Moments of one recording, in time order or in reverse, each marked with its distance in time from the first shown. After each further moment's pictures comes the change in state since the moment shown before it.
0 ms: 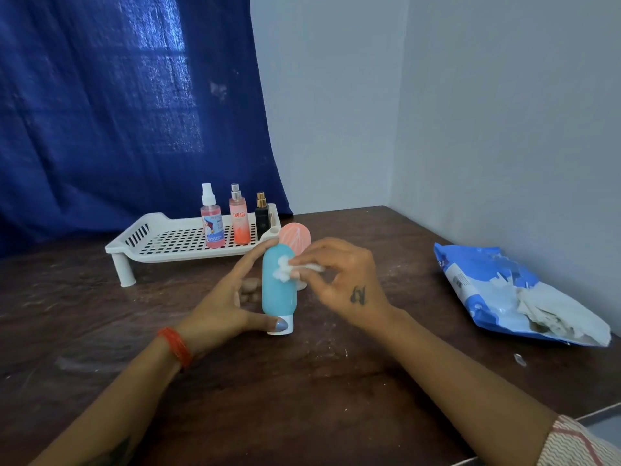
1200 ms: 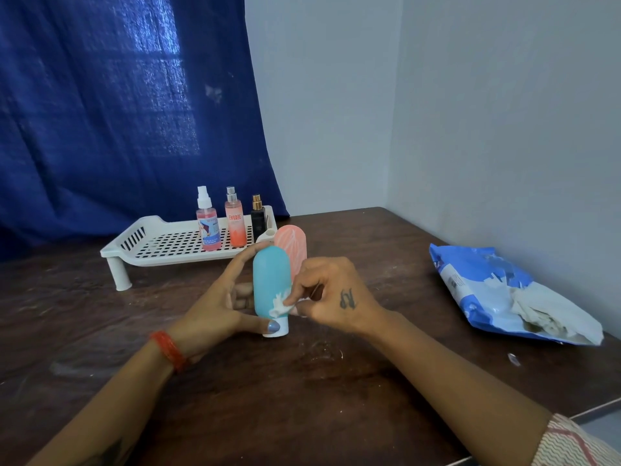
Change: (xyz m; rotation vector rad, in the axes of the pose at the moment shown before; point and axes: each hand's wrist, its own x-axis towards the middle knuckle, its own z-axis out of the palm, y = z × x) left_hand 0.000 0.003 0.000 -0.116 -0.006 -0.049; right_hand -0.003 -0.001 -0.002 0.057 -0.352 0.118
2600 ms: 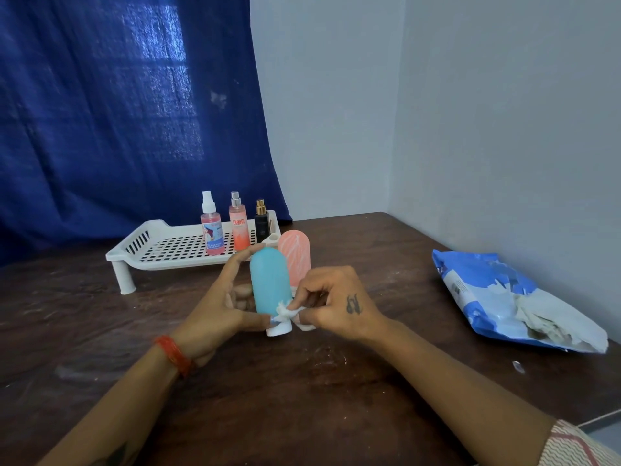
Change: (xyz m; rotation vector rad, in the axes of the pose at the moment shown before) left_hand -0.001 0.000 0.001 -0.062 0.115 -0.006; right_hand -0.001 -0.003 0.002 0.100 0.014 0.086
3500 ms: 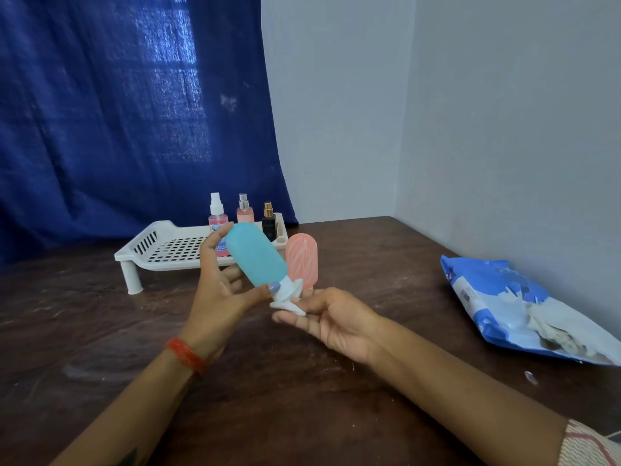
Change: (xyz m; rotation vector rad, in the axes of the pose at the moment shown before) left_hand 0.002 0.004 0.004 -0.107 0.308 0.232; right_hand 0.007 -0.030 0.009 1.408 -0.037 0.992
